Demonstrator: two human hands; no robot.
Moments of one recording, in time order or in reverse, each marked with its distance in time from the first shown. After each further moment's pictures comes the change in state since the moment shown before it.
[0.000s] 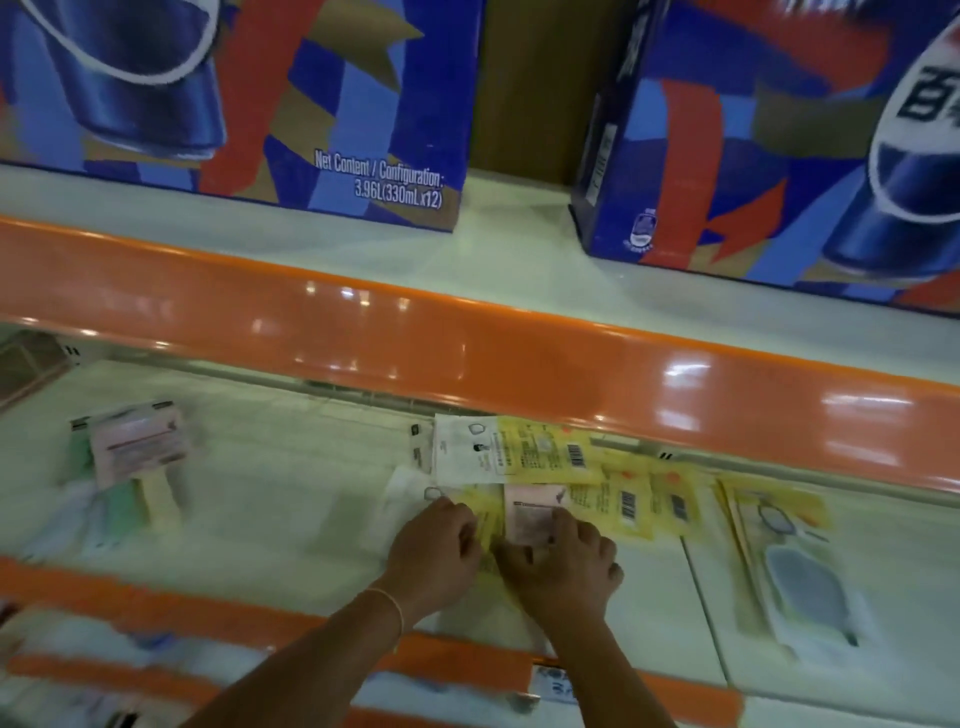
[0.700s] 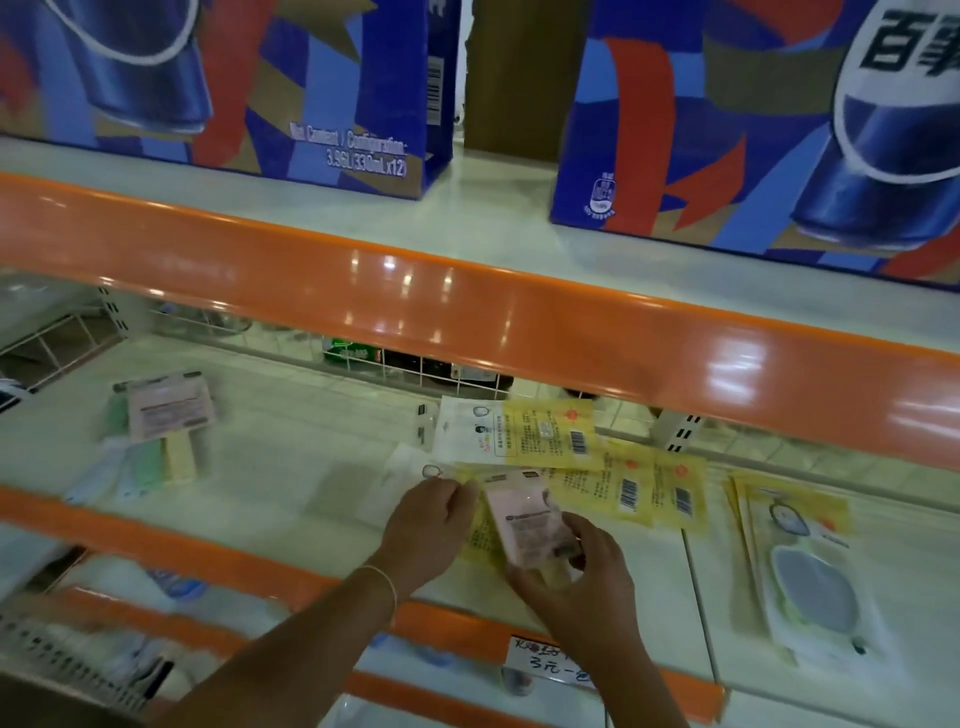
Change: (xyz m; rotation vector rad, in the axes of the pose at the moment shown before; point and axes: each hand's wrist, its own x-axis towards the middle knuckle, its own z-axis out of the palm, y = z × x) left_hand -0.008 0.026 0.000 -0.240 0.133 -0.219; right_hand -0.025 0.049 -0.037 0.460 -0.060 -0.307
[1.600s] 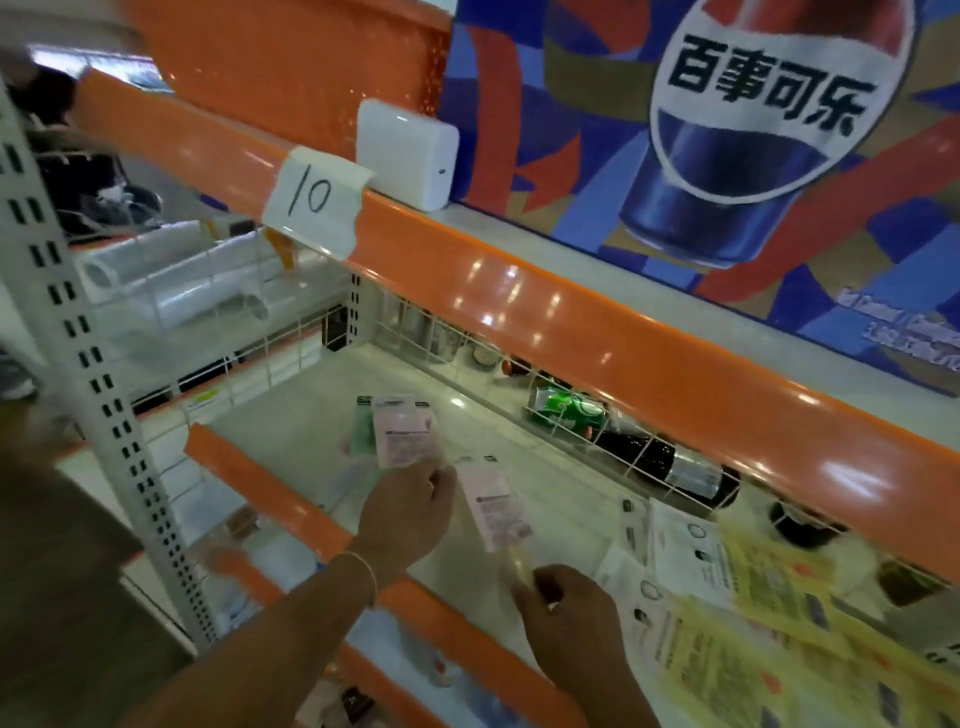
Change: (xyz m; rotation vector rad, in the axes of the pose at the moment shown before) left_hand 0.015 -0.163 -0.223 0.007 0.347 -0.283; right_hand 0.016 -0.185 0.184 -0.277 -0.335 -0.143
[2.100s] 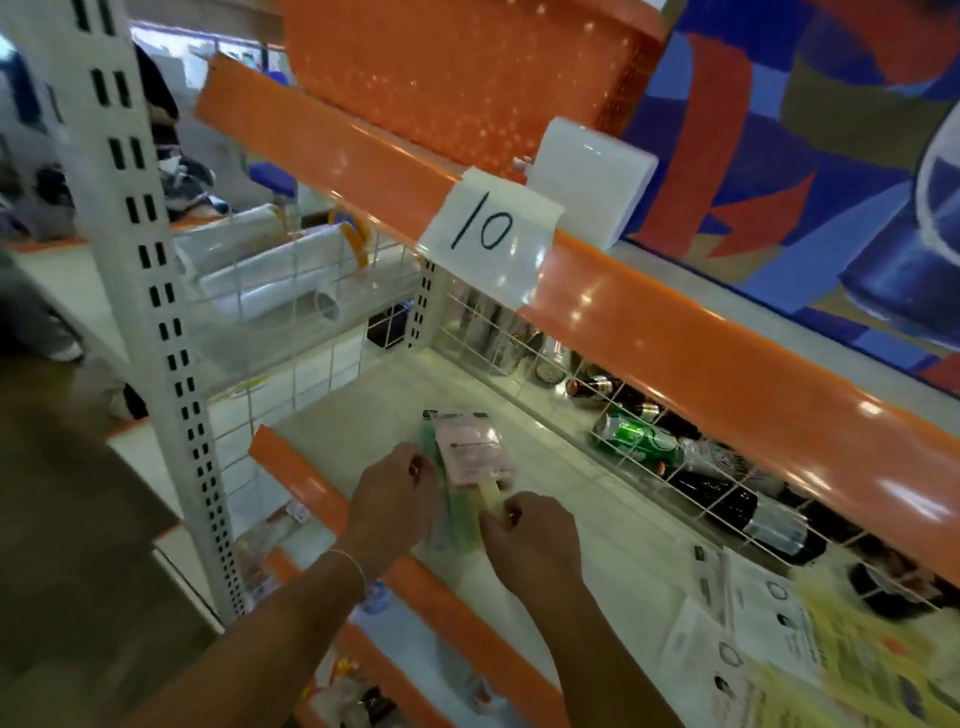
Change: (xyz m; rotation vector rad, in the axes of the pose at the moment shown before) left_hand 0.039 -0.070 -0.059 -0.162 0.105 -0.164; right_hand 0.084 -0.123 0.059 -0.170 -0.008 -0.089
